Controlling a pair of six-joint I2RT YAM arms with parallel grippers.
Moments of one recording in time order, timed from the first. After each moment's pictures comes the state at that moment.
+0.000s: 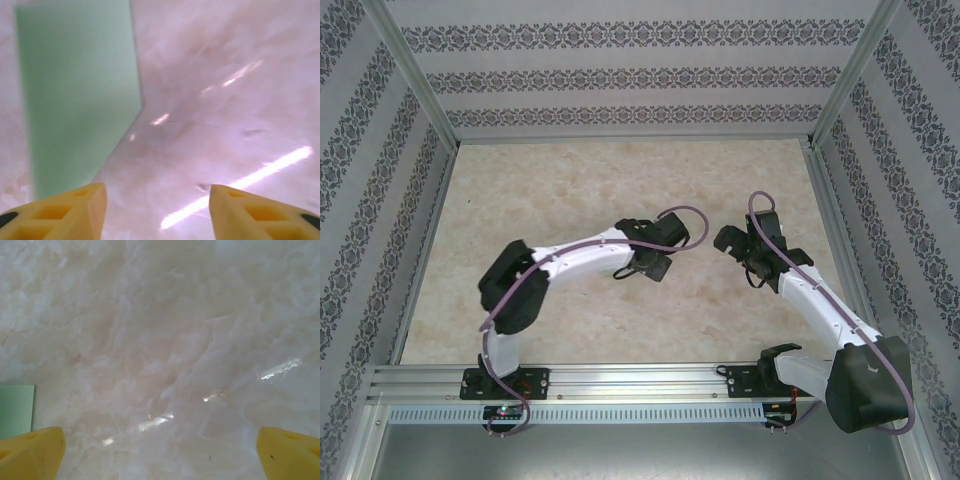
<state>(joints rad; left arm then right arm) -0.94 1.89 1.48 -0.80 -0.17 -0.40 0.21 1.13 0.68 -0.47 0.06 0.69</state>
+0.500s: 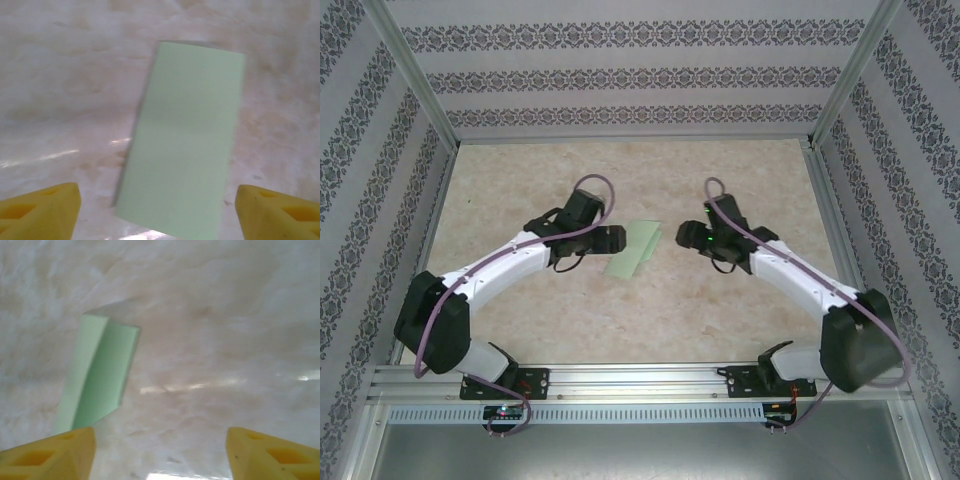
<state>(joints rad) -0.56 1.47 1.02 -0.49 0.04 -0.59 0.50 1.38 0.90 -0.43 -0.06 0.68</state>
